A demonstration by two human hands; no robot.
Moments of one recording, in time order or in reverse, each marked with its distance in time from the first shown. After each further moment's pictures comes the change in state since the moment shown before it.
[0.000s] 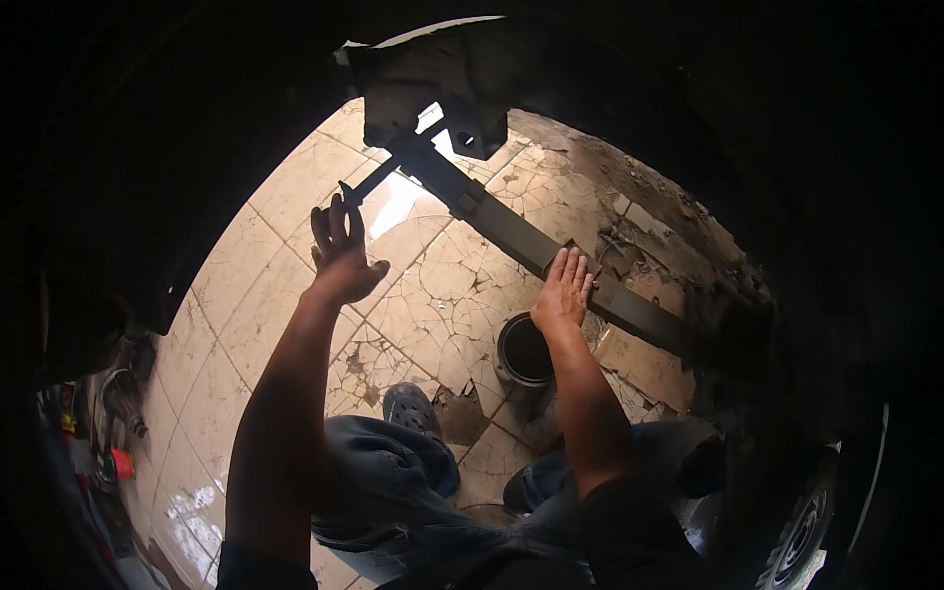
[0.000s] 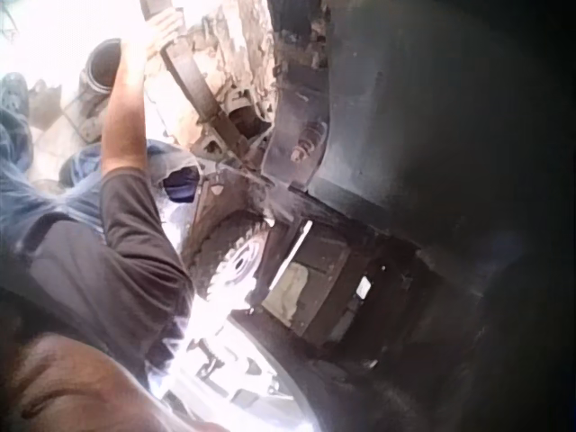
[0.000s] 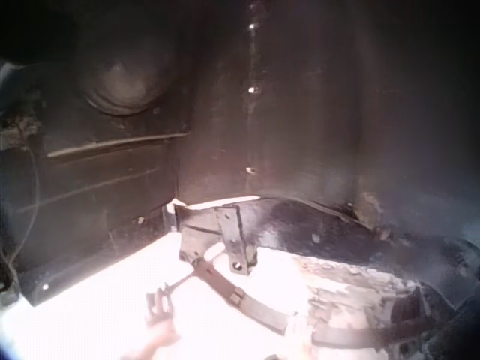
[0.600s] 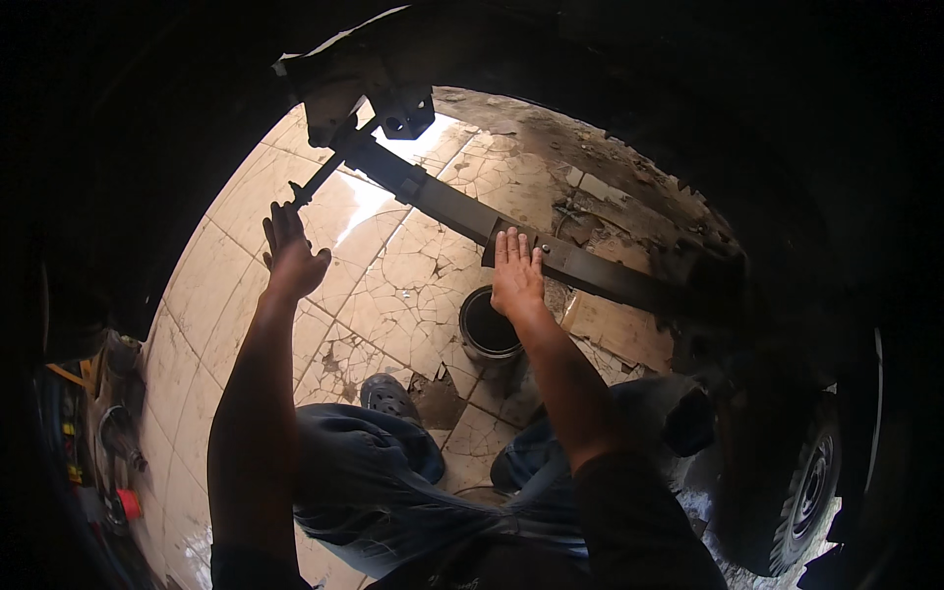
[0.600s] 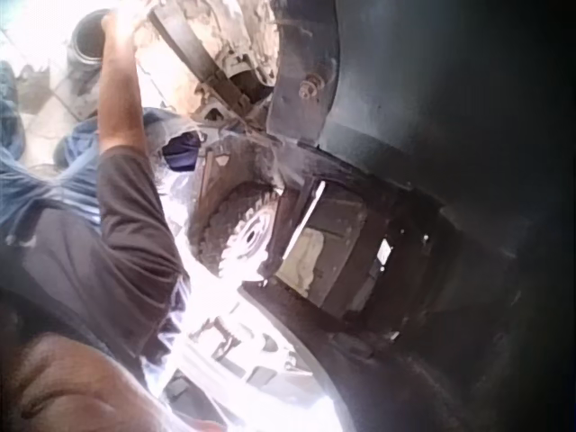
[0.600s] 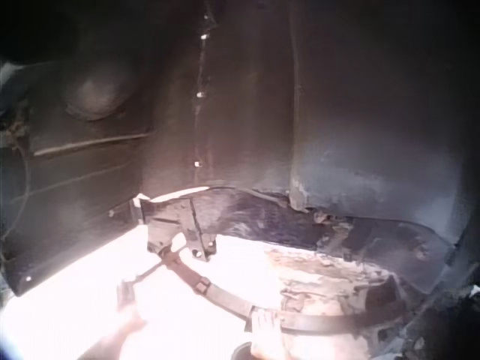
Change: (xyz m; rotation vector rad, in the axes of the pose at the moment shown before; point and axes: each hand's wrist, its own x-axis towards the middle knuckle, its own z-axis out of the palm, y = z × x) left_hand -0.008 -0.013 0.009 -0.071 0.145 -0.080; right_hand -0.029 0.011 -0.013 -0.058 -0.046 -0.220
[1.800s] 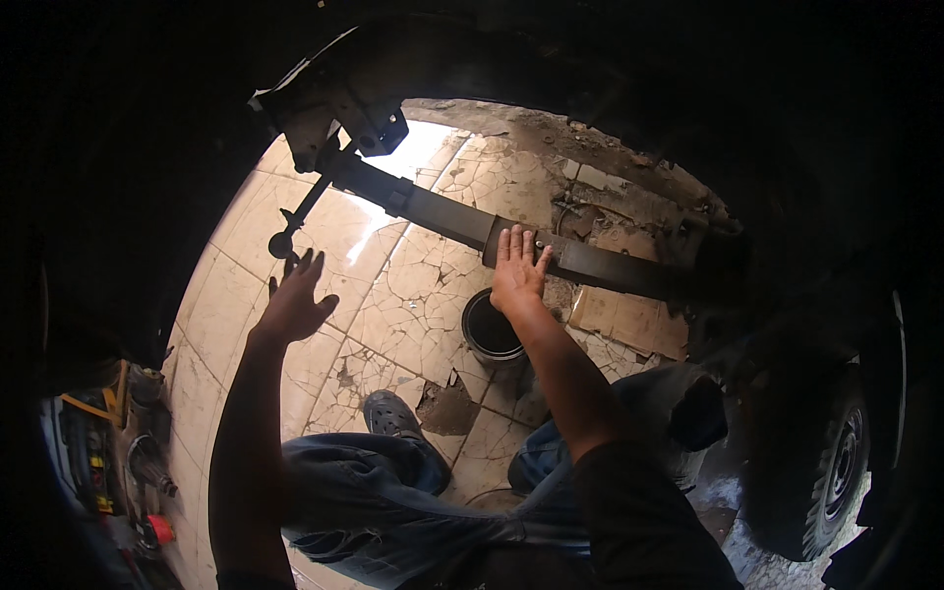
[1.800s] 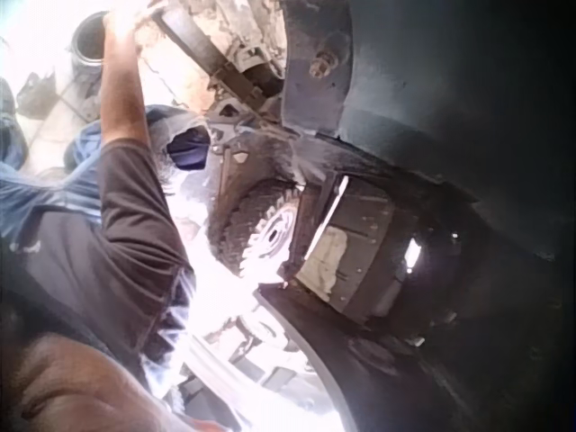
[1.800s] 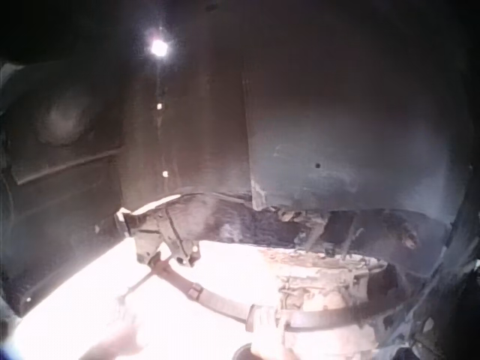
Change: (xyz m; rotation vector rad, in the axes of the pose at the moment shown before) left_hand -0.043 0.021 -0.044 0.270 -0.332 0.284; right_hand 0.000 -0.002 -0.008 0.038 -0.059 0.186
